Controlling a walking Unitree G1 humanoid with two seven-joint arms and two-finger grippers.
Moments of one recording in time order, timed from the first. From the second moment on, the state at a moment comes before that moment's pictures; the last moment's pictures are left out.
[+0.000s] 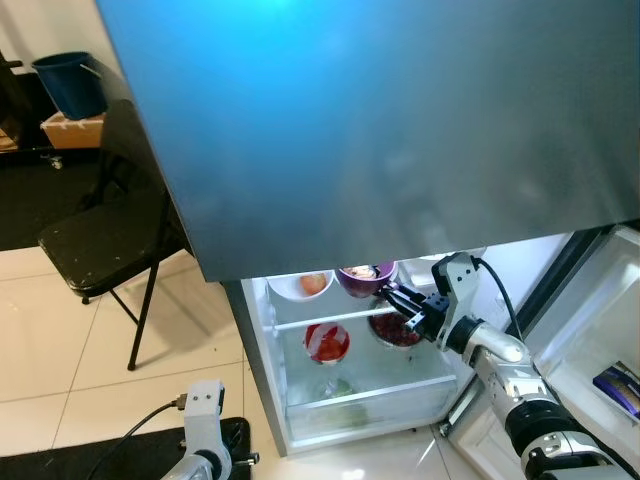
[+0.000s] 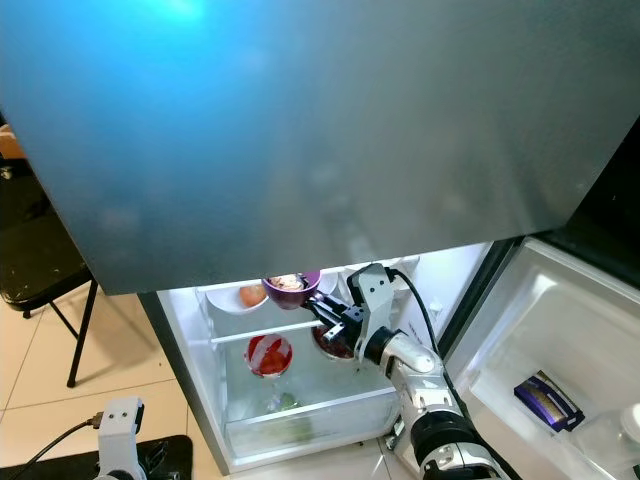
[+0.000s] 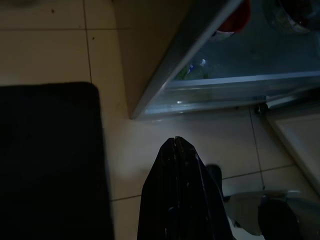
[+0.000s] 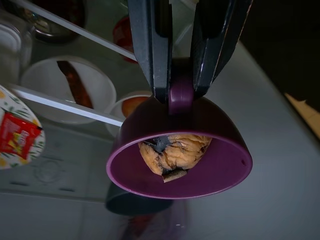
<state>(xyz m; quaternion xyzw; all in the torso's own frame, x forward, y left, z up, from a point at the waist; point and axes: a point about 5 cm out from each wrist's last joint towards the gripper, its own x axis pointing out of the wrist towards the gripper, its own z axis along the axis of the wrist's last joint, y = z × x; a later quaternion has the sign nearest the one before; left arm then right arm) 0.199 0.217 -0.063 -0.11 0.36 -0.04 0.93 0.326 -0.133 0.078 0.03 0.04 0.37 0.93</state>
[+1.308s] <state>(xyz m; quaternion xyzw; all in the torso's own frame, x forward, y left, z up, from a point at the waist) 0.261 0.189 -0.015 -0.08 0.21 -0.18 0.96 0.343 -0.108 0.087 0.00 0.06 0.34 0.94</state>
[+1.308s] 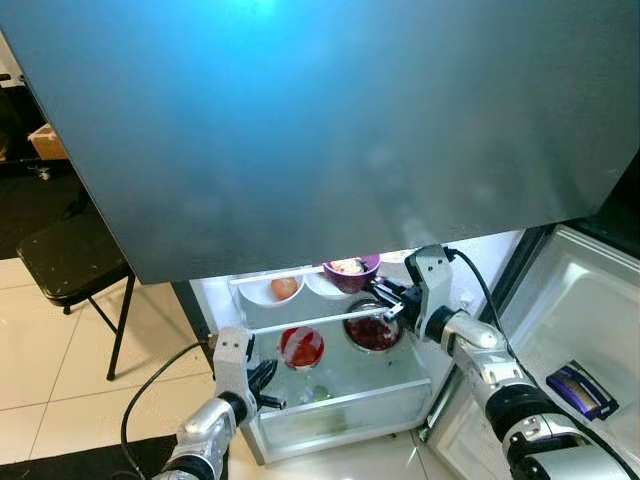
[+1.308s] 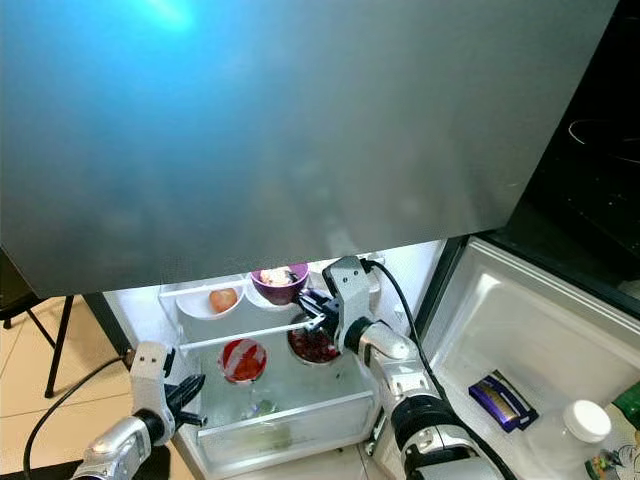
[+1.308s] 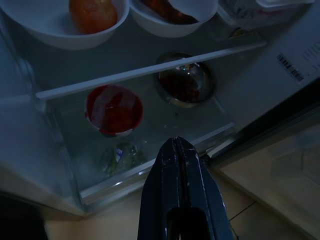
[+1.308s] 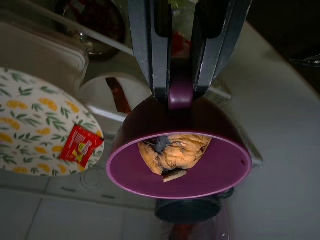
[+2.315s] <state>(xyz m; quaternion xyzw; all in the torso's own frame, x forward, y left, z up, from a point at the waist) 0.277 0.186 0.005 -0.04 0.14 -0.18 0.97 0.346 -0.106 0.089 0.00 0.06 0.33 0.94</state>
